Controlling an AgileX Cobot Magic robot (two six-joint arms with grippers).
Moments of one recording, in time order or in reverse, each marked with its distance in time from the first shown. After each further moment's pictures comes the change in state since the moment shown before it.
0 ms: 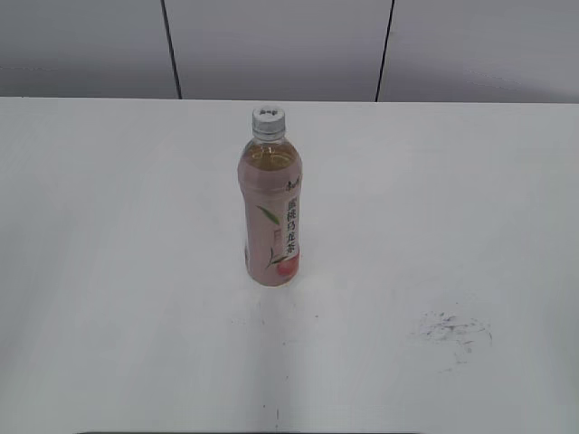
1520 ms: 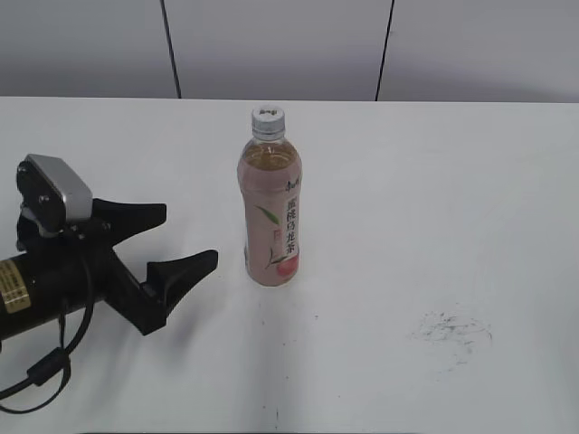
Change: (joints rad) left arm -0.274 1.678 0.239 0.751 -1.765 -0.261; right arm 0.000 0.000 0.000 0.030 0.000 0.007
